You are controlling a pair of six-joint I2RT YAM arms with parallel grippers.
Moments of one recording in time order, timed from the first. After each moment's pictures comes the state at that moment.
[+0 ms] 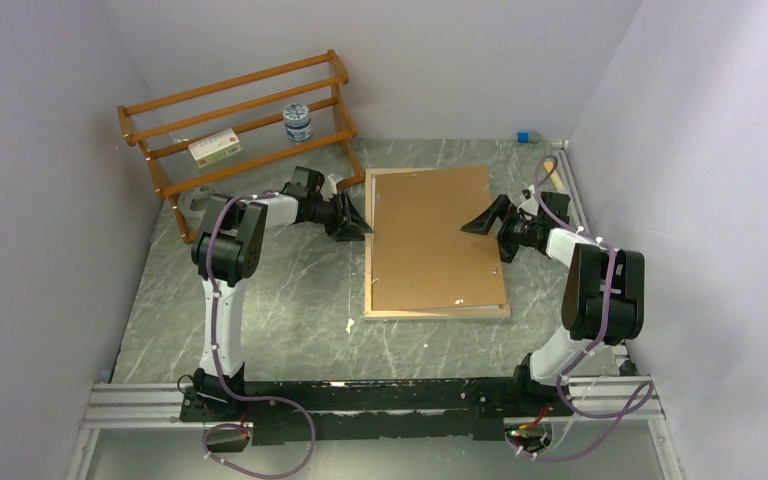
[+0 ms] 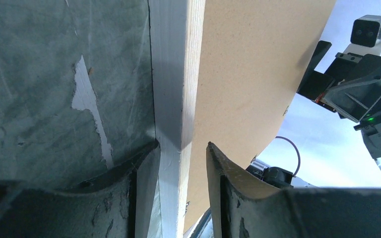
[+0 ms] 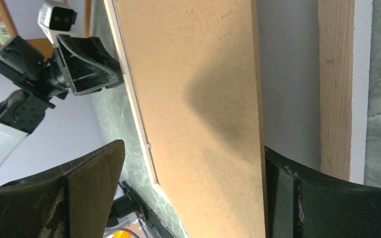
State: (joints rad) left arm -0.29 2.23 1.41 -0.09 0.85 -0.73; right arm -0.18 1.66 0.82 -0.04 -0.81 0.59
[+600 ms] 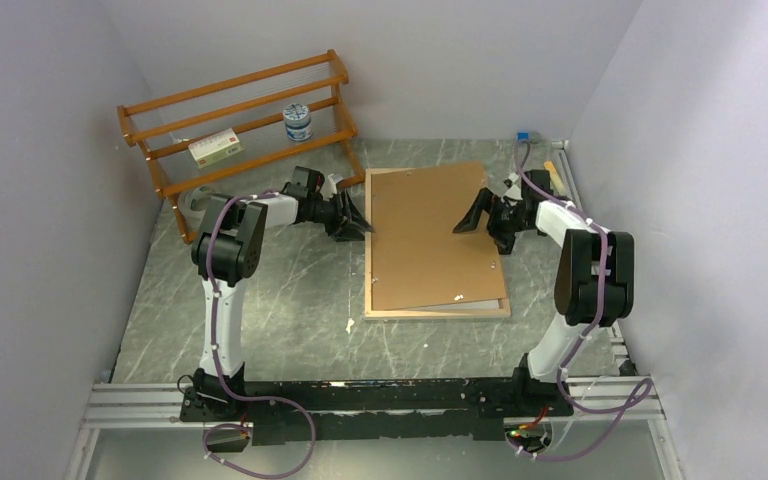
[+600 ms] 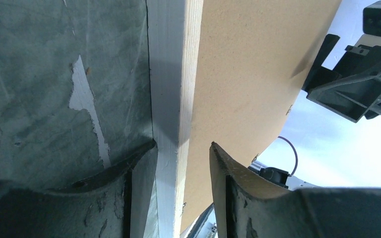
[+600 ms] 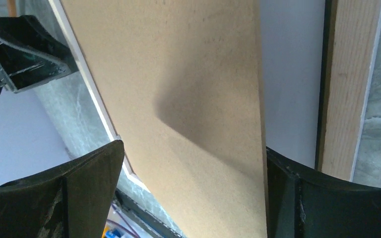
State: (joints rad) left arm -0.29 2.23 1.41 -0.08 0.85 -0.75; right arm -0.07 1.76 1.10 -0.45 -0.63 0.41
